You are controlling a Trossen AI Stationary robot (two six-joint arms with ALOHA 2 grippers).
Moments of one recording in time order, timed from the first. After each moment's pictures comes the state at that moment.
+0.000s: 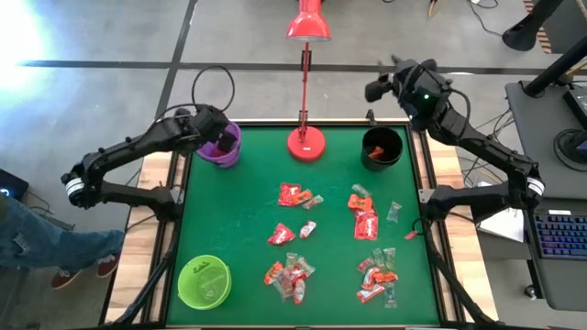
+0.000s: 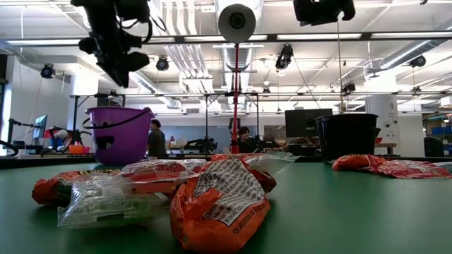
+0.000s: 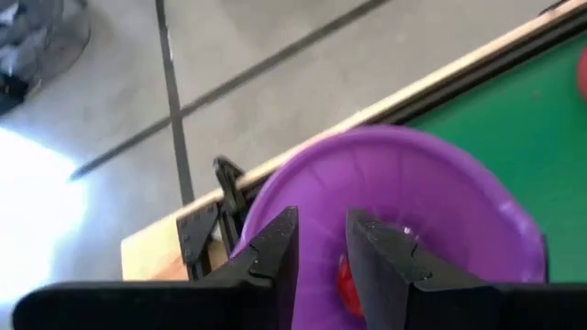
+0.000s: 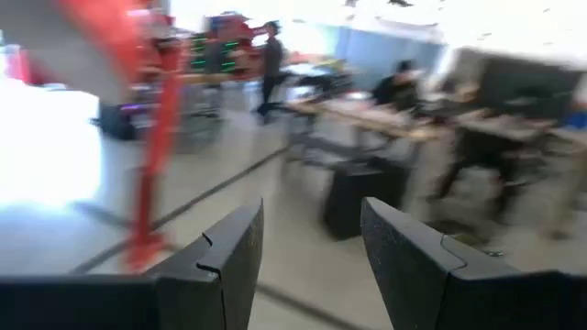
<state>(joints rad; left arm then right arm) 0.55 1.14 1.07 -0.92 -0.67 -0.31 -0.64 1.13 1.16 -0.01 0.54 -0.17</state>
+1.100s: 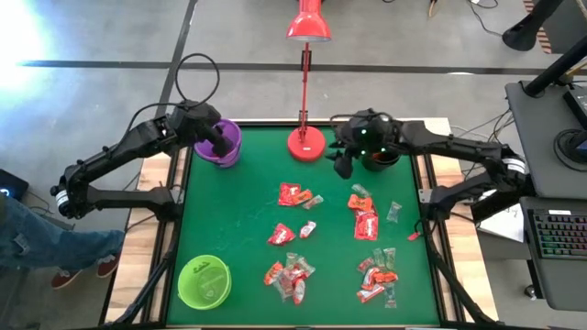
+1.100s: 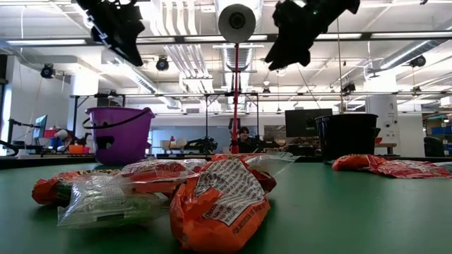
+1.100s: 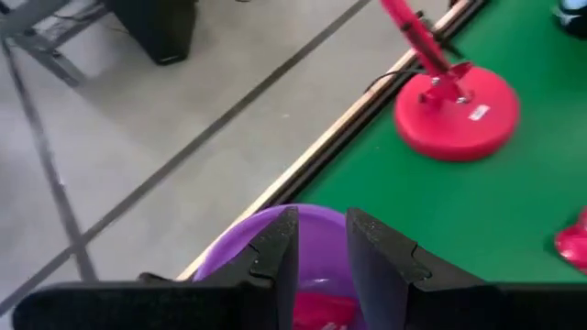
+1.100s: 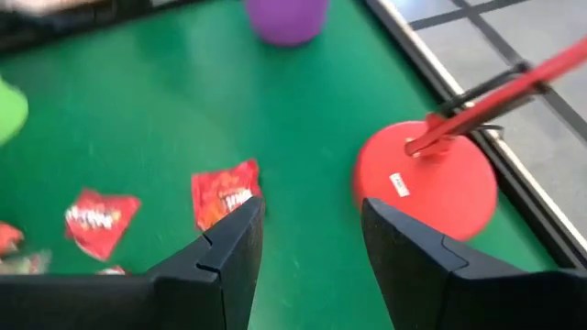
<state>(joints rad) 0.55 0.98 1.07 -0.75 -0.35 0.03 -0.36 1.36 1.16 -0.49 -0.11 0.03</state>
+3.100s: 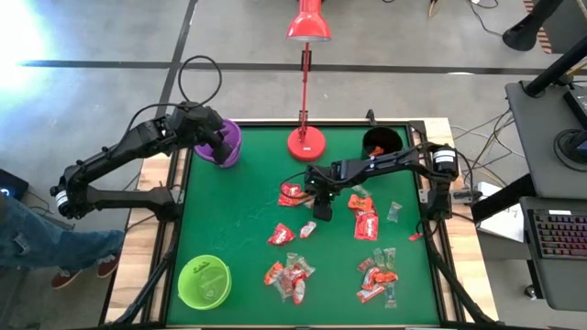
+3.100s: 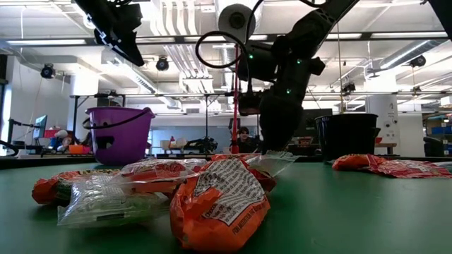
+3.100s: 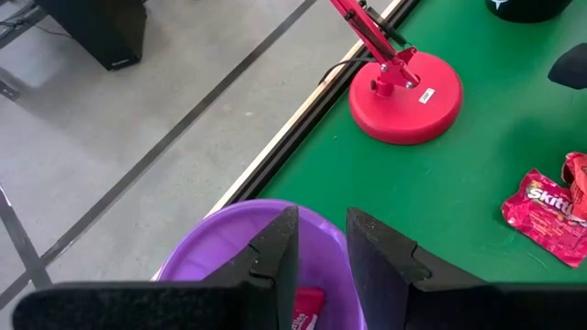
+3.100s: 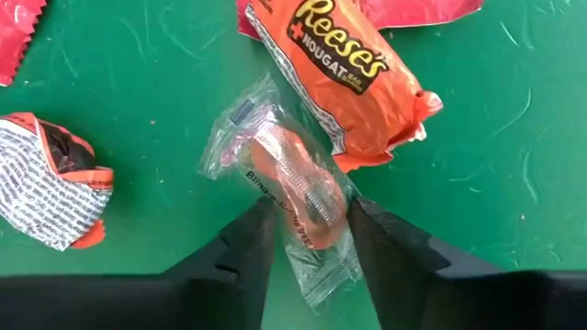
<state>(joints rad) 0.55 0.98 1.07 -0.78 -0.24 0.08 -0.16 1.91 1.16 -0.44 -0.15 0.05</state>
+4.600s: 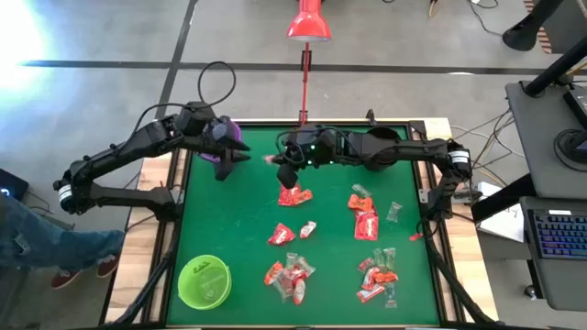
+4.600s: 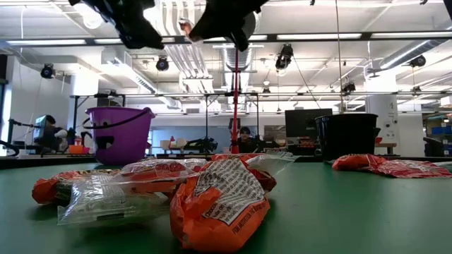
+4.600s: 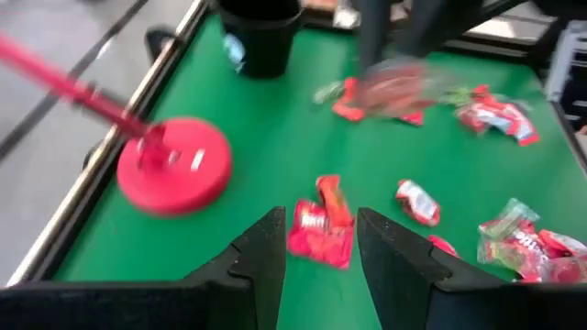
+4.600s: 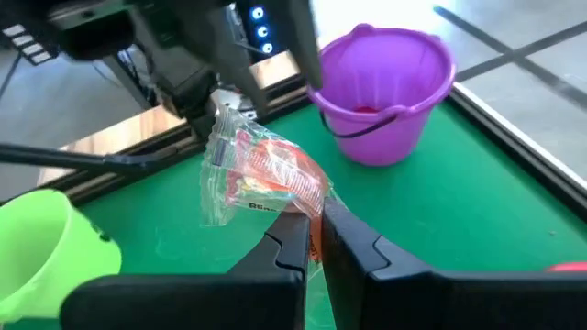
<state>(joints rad) 0.50 1.04 1.07 -0.65 0.35 0.17 -0.14 1.80 1.67 -0.37 0.03 0.30</state>
